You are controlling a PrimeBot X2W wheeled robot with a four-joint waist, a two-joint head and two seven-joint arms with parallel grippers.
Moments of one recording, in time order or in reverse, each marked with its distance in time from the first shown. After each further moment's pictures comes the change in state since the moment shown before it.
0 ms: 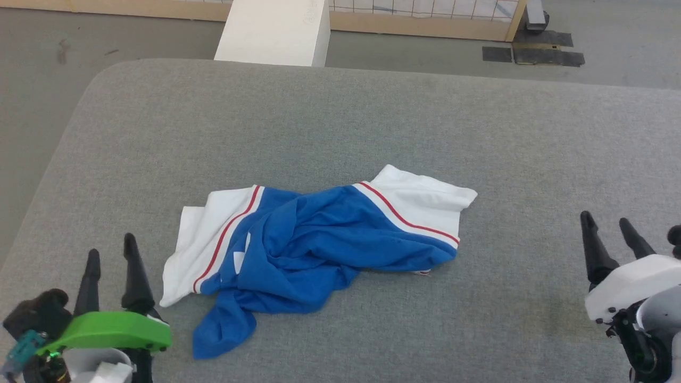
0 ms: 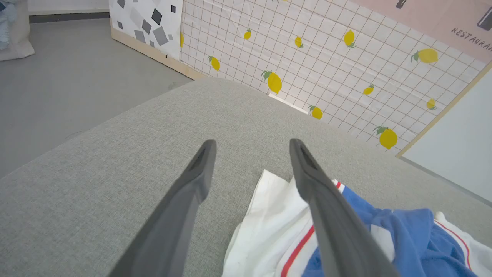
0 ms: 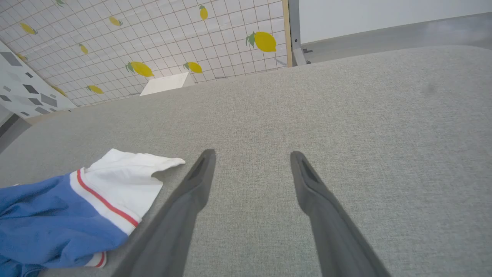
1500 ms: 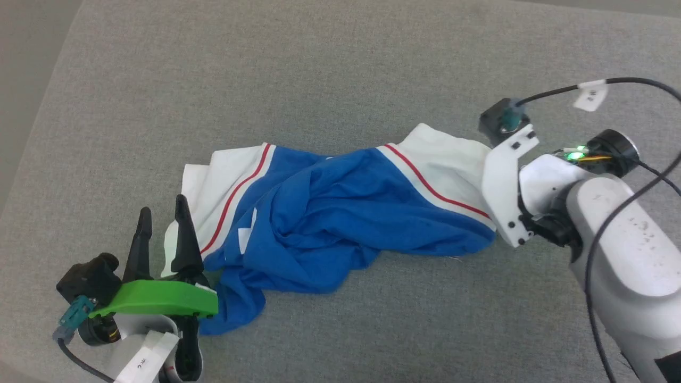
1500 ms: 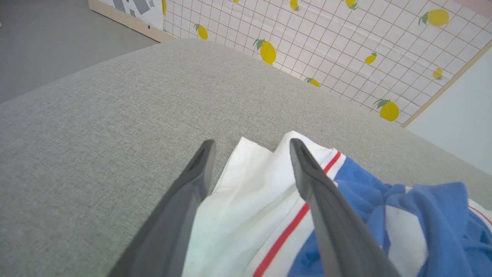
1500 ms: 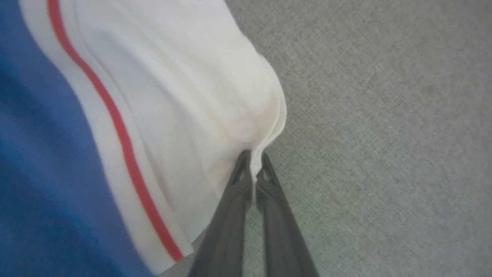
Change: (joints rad) left arm -0.129 -0.154 -0.005 0.070 0.118 -0.114 -0.030; right arm -0.573 -0.266 0.715 0.271 -0.010 -0.005 0.670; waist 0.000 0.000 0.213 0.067
